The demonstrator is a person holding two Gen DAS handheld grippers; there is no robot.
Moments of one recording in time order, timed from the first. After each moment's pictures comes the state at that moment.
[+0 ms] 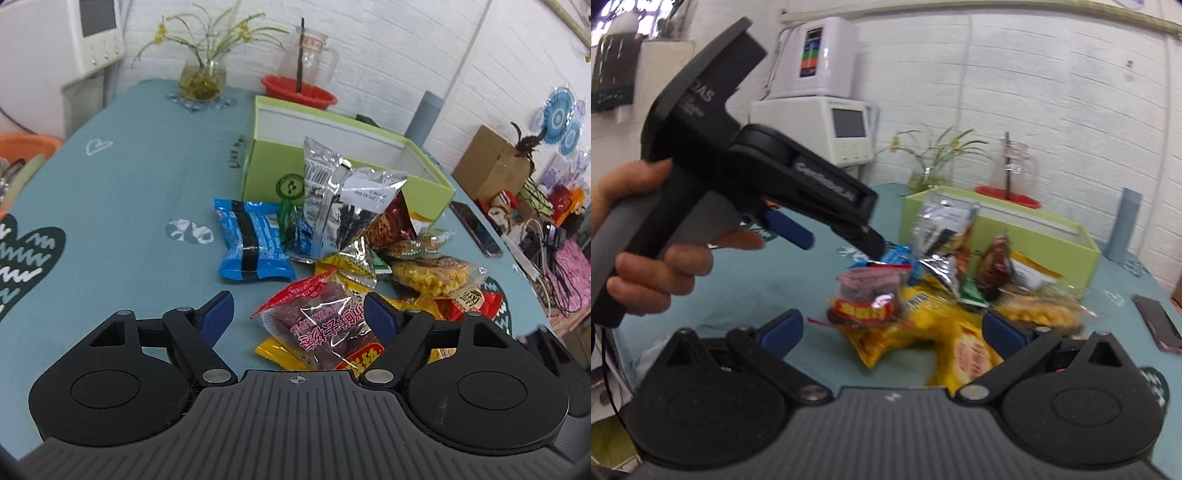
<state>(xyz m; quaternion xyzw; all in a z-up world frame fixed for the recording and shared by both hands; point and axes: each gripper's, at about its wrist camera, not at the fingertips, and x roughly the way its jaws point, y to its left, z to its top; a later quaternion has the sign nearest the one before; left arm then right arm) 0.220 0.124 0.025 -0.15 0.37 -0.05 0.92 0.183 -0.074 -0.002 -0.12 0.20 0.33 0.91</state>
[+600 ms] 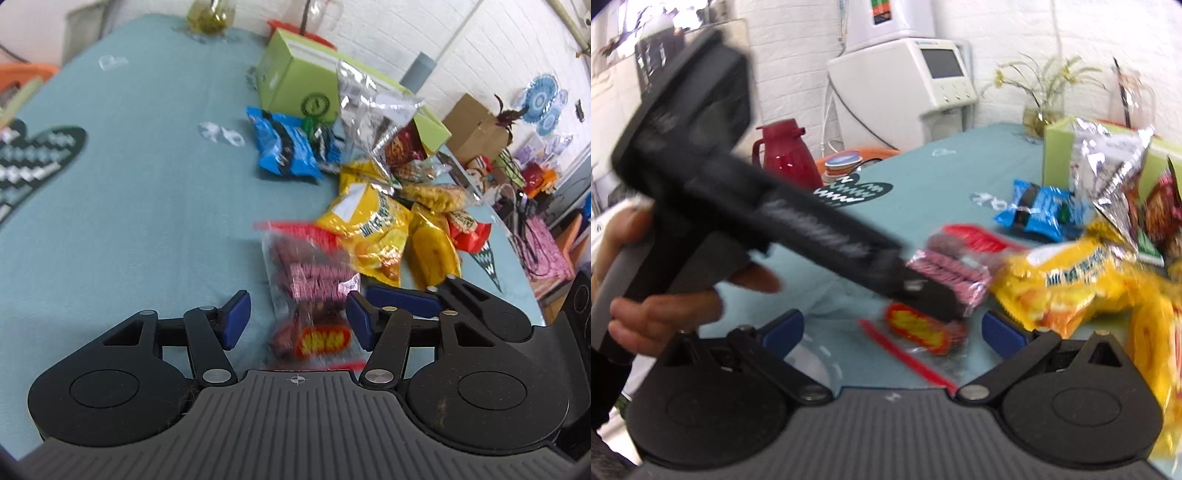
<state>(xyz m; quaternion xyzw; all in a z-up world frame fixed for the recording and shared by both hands) 0.157 0.171 -0.009 -0.18 0.41 -0.09 0.89 0.174 -0.023 -0.029 -0.05 0.31 0.44 0.84</state>
